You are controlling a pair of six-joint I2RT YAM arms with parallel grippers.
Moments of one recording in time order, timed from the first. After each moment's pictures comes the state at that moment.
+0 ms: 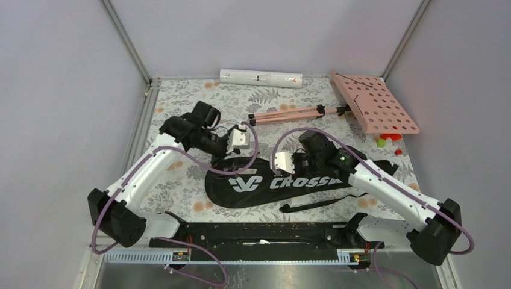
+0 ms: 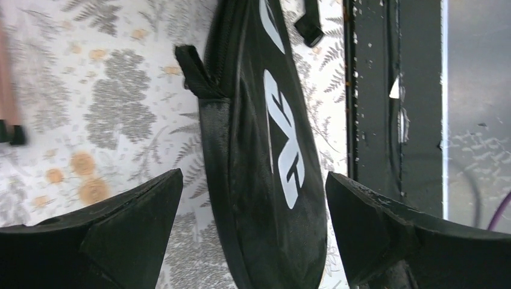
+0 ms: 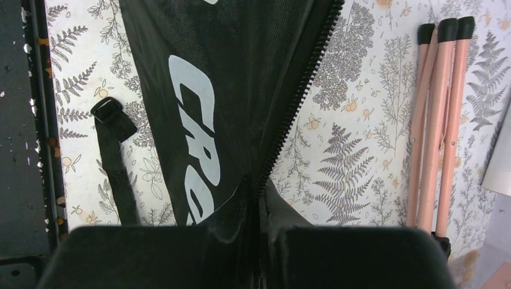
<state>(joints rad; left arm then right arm) -0.49 1.29 1.29 -1.09 0.77 0.90 0.77 1.17 0.99 -0.74 -0.28 -0.90</state>
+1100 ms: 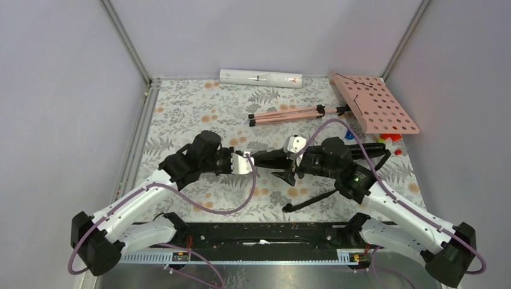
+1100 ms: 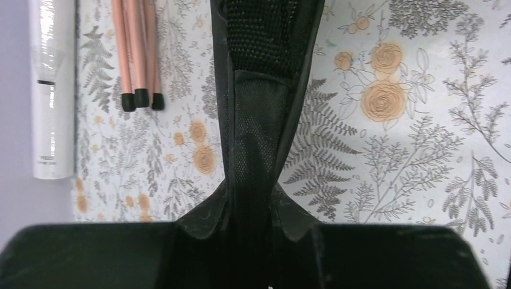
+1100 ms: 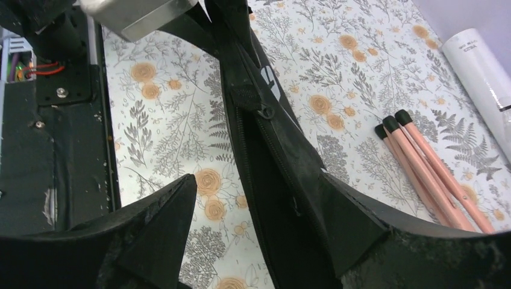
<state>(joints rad) -0.70 1.01 0.84 -0.54 0.28 0.88 0.77 0.89 0.71 -0.11 -0.44 -0.33</state>
